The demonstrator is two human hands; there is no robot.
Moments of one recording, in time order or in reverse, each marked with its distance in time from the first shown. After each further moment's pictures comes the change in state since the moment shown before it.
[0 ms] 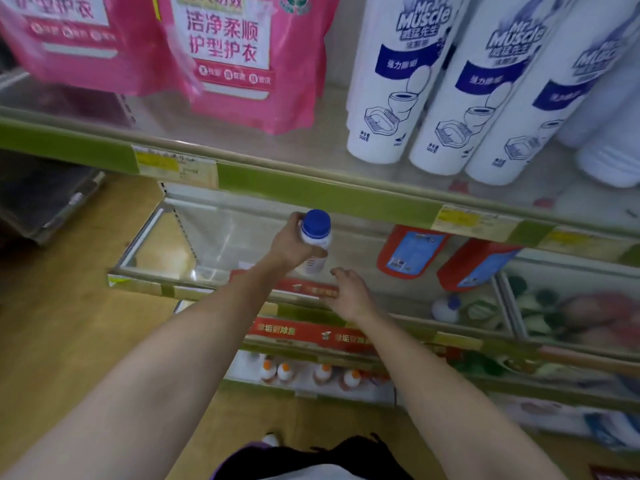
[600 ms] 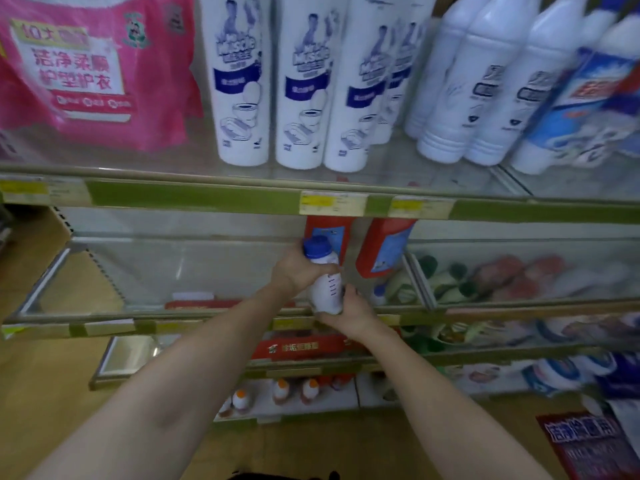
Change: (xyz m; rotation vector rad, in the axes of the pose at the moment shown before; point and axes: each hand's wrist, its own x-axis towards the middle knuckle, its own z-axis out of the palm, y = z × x) left_hand -0.054 0.081 0.147 -0.017 -0.147 0.069; right_hand -0.097 0.119 -0.058 0.277 0.102 0.247
